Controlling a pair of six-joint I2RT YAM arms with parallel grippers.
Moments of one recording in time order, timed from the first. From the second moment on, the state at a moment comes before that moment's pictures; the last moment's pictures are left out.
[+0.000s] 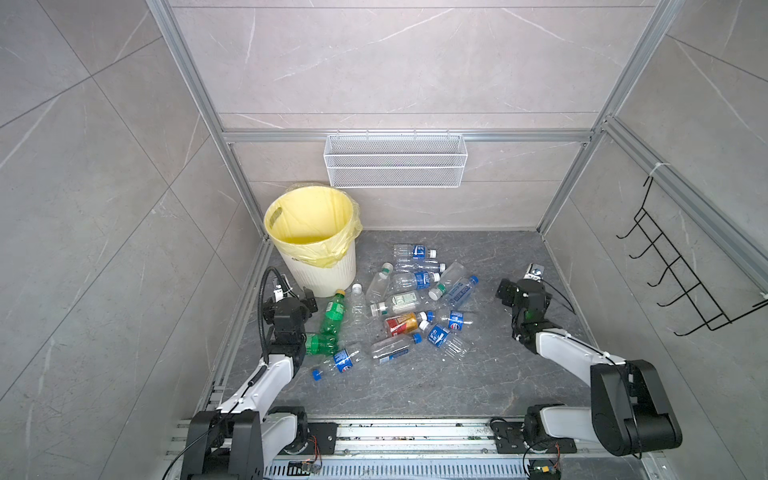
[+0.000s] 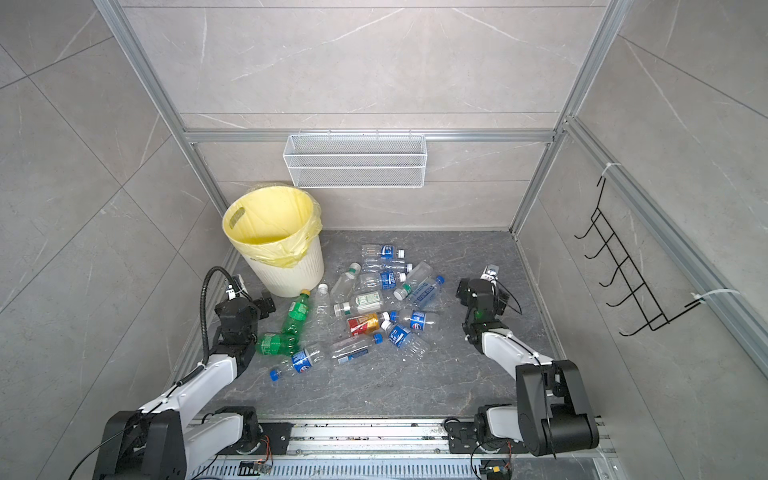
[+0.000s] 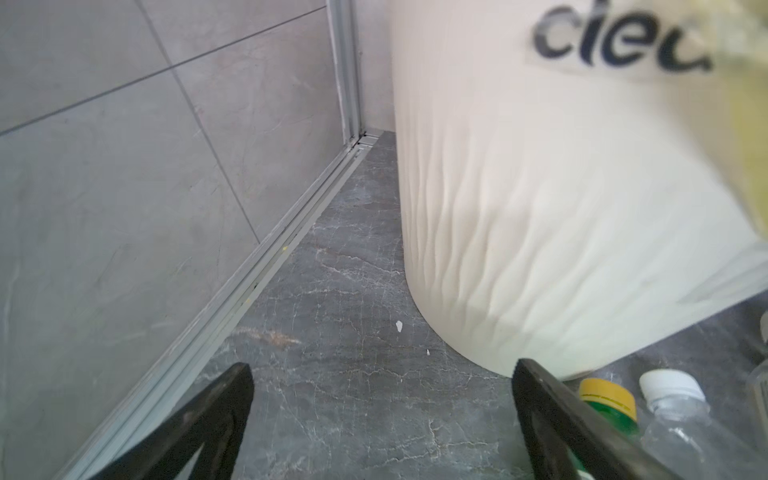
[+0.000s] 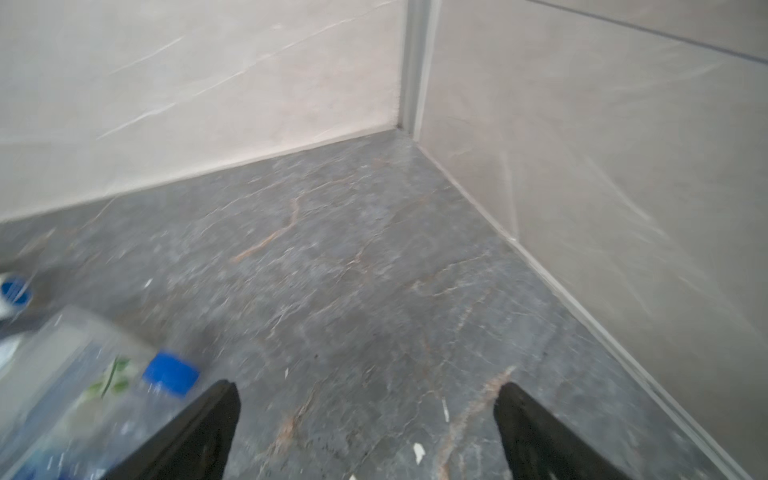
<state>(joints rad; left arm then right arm) -0.07 1.07 0.41 0.31 -0.44 -0.18 0.09 1.34 0.62 0.23 0.53 0.27</state>
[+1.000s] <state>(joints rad) -0.17 1.18 0.72 -0.50 -0.04 -0.65 0.67 1.21 0.96 -0.46 0.43 0.47</state>
